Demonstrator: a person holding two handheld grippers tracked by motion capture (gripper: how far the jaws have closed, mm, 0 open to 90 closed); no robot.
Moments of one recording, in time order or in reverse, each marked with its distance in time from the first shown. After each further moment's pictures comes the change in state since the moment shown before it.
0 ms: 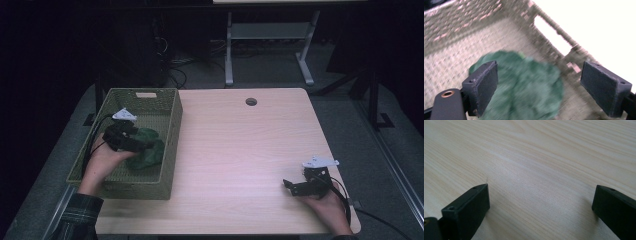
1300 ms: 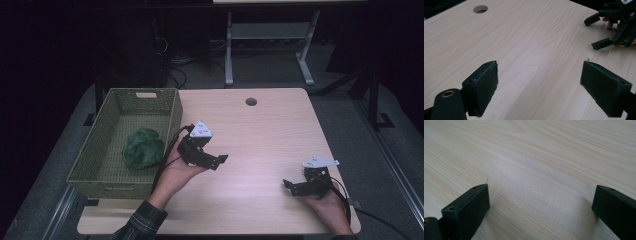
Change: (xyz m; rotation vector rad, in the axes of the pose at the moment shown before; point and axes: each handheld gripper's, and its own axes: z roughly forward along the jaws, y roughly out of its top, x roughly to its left) left arm -0.162 0.050 0.080 -0.124 -0.222 0.174; right arm 0.000 0.000 0.000 -0.001 0.000 0.003
